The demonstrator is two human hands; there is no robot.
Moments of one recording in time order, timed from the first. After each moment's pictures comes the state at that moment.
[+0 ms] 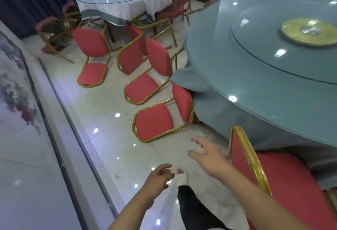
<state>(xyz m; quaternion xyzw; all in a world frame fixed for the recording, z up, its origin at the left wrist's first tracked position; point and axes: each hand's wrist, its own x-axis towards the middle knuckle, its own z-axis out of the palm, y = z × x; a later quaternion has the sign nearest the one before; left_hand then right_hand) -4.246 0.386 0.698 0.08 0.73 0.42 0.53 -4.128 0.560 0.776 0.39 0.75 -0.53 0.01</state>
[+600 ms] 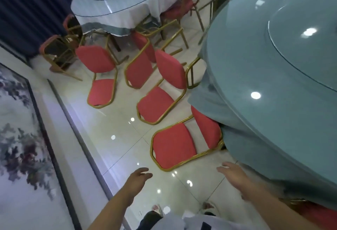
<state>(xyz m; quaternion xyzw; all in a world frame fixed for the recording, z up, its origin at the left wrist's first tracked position) -4.591 0.505 0.700 0.00 0.84 0.28 0.48 -4.338 0.745 0.662 0.56 0.55 -0.61 0.10</state>
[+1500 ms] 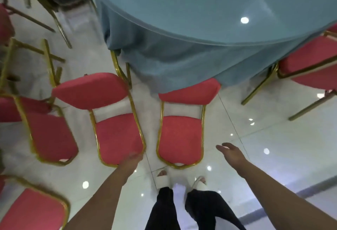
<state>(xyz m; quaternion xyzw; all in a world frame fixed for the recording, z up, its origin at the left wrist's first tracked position) -5.099 0.757 0.564 0.37 0.71 -0.08 0.60 -4.755 0.621 0.590 0.82 0.07 -0.54 -0.19</state>
